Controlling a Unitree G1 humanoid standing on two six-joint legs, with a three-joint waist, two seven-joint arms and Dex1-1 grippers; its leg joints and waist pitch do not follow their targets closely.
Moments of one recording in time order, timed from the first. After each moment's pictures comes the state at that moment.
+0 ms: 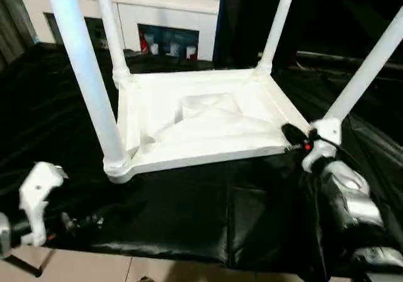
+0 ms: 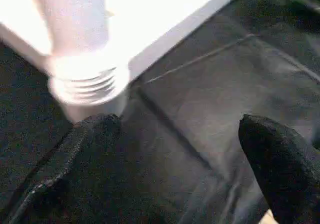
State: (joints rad) left arm 0.27 0.74 0.34 -0.30 -0.44 0.50 -0.95; right arm -0.42 -0.33 -0.14 0.68 0.24 -0.15 0.53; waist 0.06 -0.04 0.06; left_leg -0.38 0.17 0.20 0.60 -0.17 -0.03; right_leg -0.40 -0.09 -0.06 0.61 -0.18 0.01
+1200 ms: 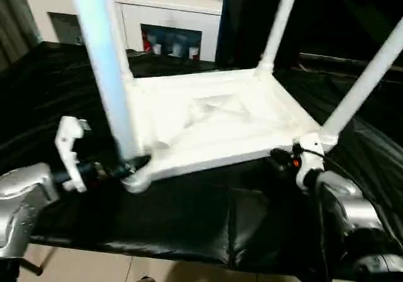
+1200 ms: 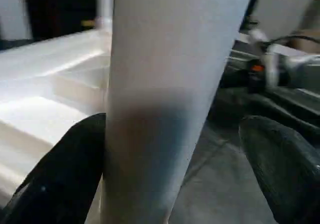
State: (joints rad) left arm -0.15 0.62 0.16 -0.06 -0.54 0.44 -1.05; right arm -0.43 -0.32 -0.04 0.67 0.18 0.14 0.52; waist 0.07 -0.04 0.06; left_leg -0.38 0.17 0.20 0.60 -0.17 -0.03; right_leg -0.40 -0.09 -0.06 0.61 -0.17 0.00
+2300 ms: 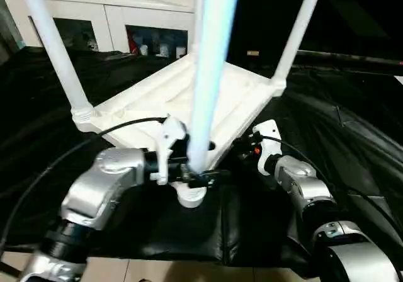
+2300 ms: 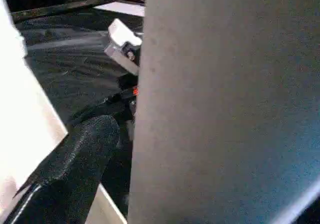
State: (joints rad) left arm -0.43 0.34 -0.26 0.01 -0.34 0.43 -0.95; right arm -0.64 -0.15 0.00 0.95 0.11 -0.01 0.59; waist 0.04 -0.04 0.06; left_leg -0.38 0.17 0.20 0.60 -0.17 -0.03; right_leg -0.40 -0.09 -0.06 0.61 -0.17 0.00
